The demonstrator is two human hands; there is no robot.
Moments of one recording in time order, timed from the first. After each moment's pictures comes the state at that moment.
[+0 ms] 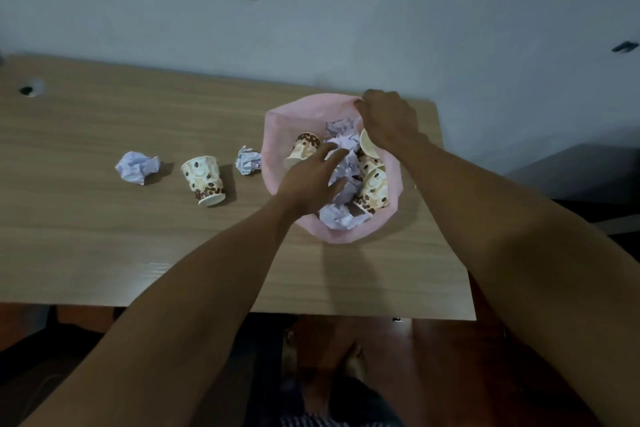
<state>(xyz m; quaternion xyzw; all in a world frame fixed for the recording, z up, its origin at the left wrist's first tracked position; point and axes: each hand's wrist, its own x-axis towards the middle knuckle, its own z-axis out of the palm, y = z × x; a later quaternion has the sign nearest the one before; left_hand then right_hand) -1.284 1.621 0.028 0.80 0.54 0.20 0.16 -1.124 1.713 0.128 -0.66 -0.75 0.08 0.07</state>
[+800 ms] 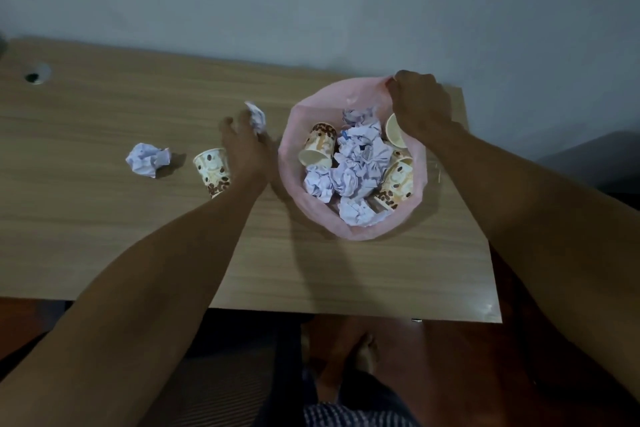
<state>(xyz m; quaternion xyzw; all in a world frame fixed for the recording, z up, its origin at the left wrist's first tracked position) -1.395 1.661 -0.013 0.50 0.79 0.35 0.13 -1.118 1.737 0.111 -0.66 -0.74 0.03 0.06</state>
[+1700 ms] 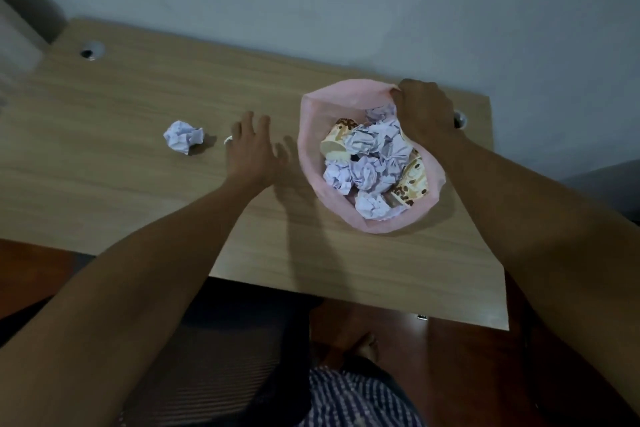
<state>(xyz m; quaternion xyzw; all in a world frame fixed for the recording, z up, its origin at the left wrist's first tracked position) -1.423 1.599 0.016 0.58 0.80 0.17 0.08 -1.150 1.721 0.107 -0.63 -0.77 0.06 0.08</state>
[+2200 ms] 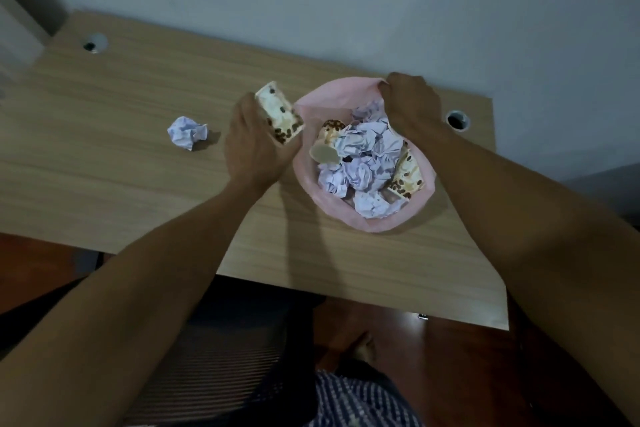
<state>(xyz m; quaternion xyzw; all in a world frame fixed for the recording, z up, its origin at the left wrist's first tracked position) -1.423 1.589 0.033 0.55 0.76 0.34 0.04 -1.183 1.719 0.112 -0.63 -0.77 0.08 0.08</state>
